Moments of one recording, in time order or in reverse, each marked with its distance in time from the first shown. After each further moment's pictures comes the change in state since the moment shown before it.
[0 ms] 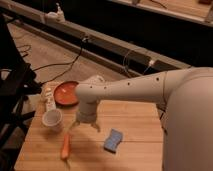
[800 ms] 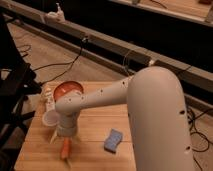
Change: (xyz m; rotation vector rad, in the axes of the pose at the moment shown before) arm -0.034 -0.080 0.086 0.052 -0.146 -0.106
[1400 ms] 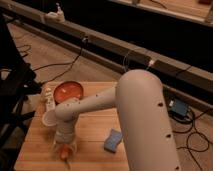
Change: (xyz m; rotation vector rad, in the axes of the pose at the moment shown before) arm -0.004 -0.004 0.045 0.012 -0.105 0.055
